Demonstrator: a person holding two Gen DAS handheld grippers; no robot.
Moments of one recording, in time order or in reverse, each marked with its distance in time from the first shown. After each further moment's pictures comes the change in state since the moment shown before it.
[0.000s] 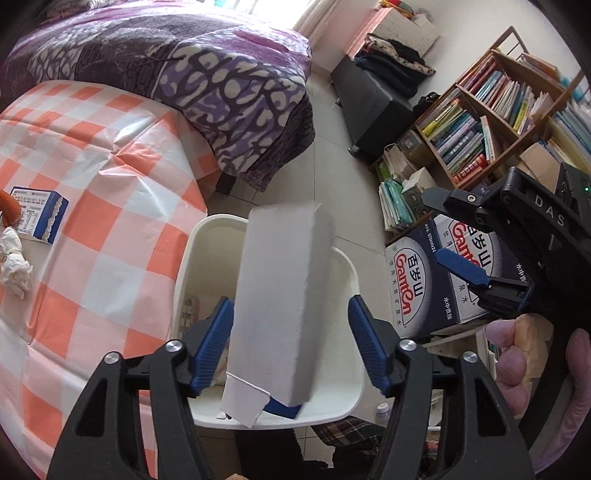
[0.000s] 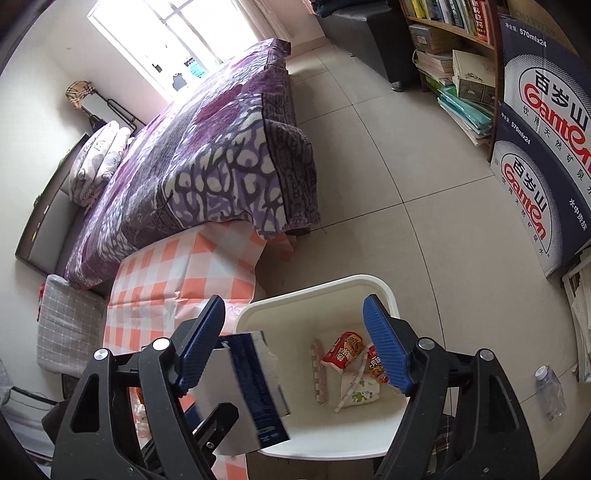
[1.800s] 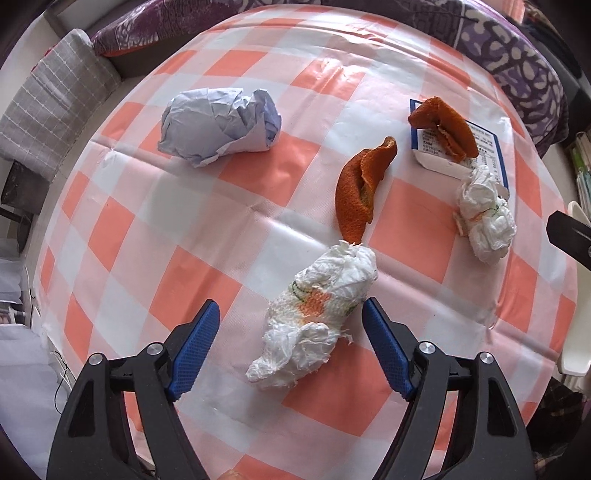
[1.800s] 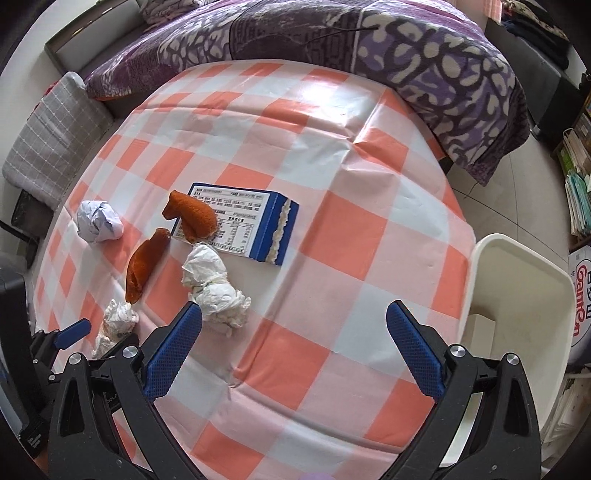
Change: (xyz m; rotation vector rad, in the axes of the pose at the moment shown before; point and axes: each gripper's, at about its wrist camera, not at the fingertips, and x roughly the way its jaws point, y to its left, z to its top) left arm -0.088 0.291 -0.022 -0.134 0.229 0.675; right arm 0.151 0.247 -0.171 -0.591 0.312 -0.063
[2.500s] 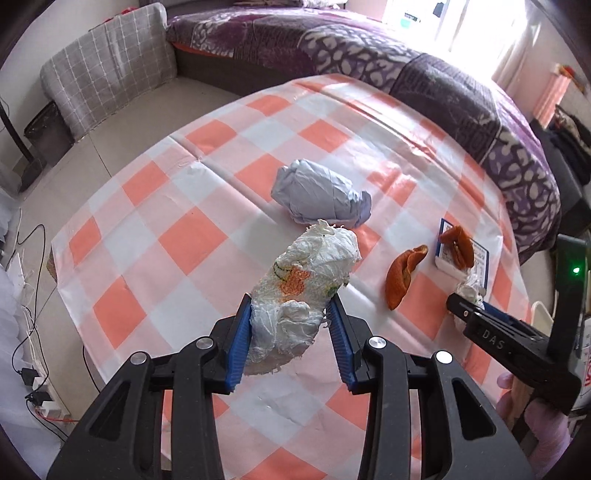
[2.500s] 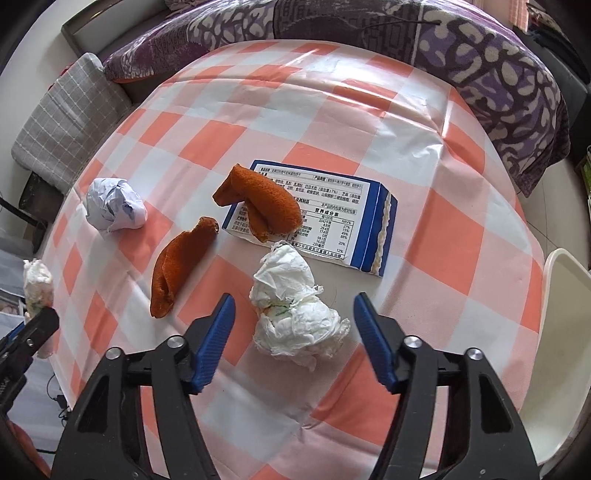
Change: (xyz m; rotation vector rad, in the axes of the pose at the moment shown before) left arm -0.066 0.087 -0.011 -0.295 -0.222 -0.086; right arm 0.042 0.055 0.002 -0.044 0.016 0.042
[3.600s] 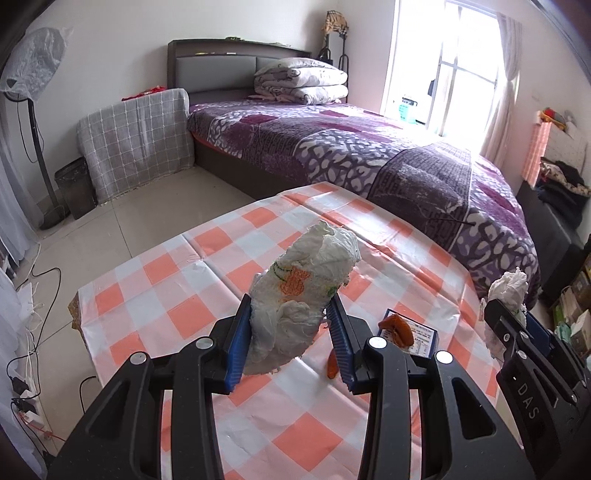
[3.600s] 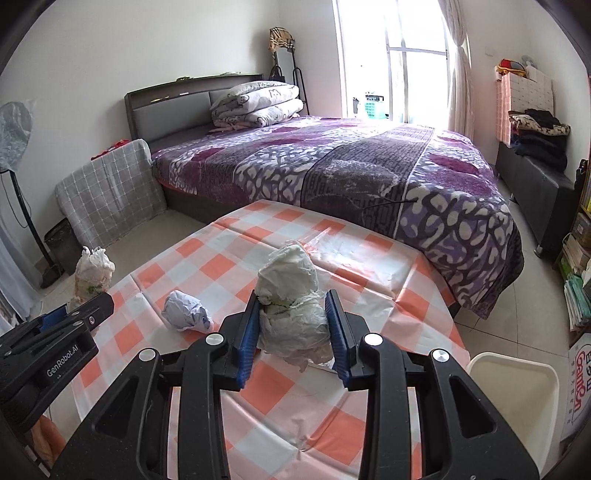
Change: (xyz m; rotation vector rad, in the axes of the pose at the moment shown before) left arm -0.079 -0.058 -0.007 -0.023 -0.393 0.029; right arm -0.155 0.009 -0.021 -0.131 -0.584 -0.004
